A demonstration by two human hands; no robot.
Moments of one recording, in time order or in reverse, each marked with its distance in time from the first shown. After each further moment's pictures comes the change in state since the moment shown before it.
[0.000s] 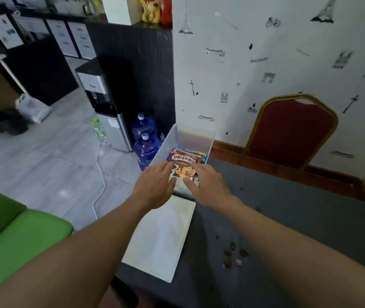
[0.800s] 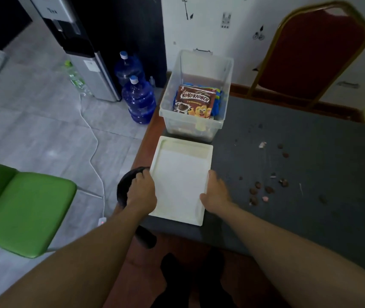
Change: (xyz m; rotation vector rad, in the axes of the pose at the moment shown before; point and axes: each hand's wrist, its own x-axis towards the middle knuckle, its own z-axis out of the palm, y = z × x) left_hand -0.115 -0.098 0.135 -0.066 -0.412 -0.384; right_hand -0.096 -0.010 0.165 0.205 -0.303 0.638
